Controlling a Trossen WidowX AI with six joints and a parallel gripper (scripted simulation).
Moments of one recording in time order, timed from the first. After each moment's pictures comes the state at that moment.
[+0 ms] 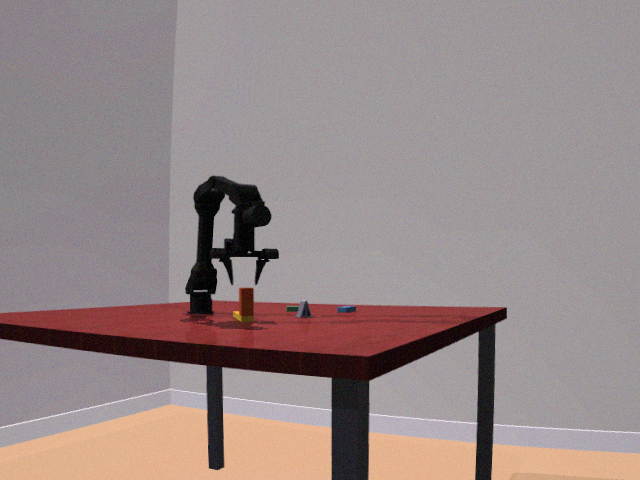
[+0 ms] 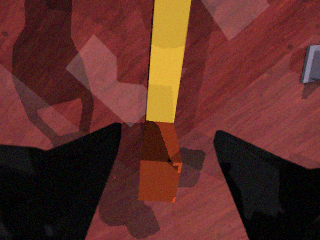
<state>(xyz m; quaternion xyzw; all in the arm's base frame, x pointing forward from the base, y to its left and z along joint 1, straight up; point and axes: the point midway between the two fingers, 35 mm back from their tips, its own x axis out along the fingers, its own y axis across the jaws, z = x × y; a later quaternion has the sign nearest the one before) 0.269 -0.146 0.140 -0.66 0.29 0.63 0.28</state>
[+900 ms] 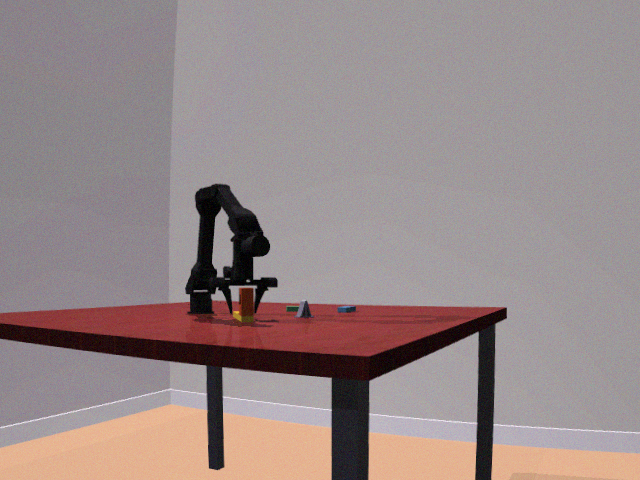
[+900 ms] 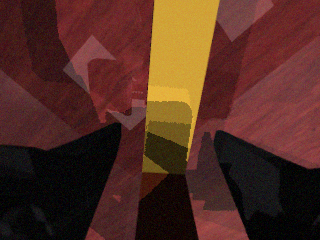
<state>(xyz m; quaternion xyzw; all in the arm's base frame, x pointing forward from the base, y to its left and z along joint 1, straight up) 0.265 -0.144 0.059 -0.66 0.29 0.63 0.28</state>
